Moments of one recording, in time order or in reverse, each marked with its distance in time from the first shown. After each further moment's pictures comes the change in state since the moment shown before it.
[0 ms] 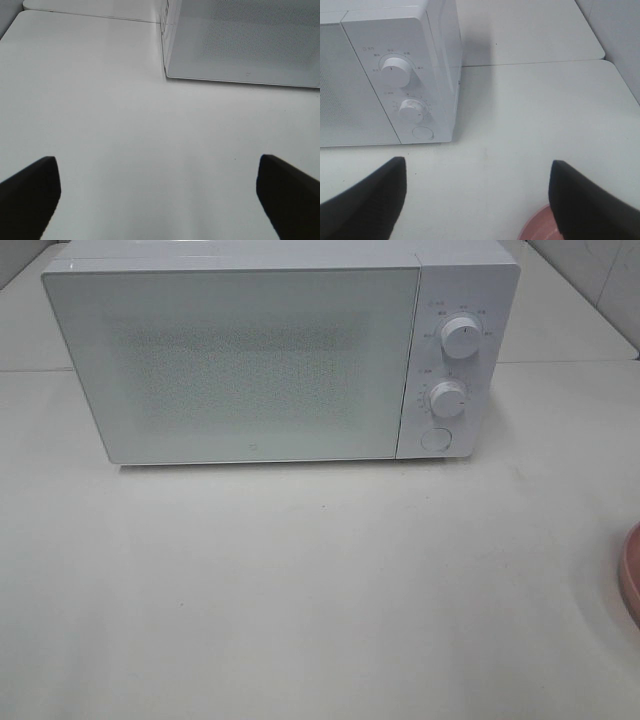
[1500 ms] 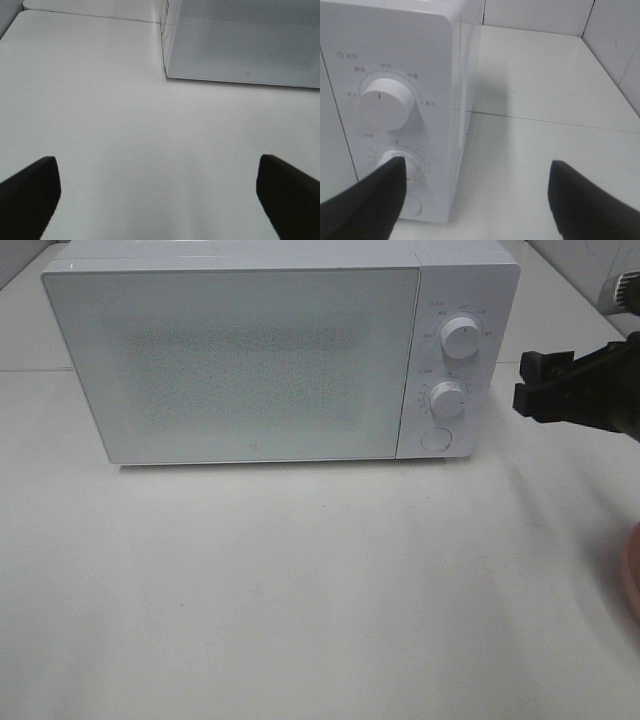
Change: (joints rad) left arm 0.000 0.000 0.000 0.000 0.000 0.000; right arm 0.218 0.772 0.101 0.386 -1.103 -0.454
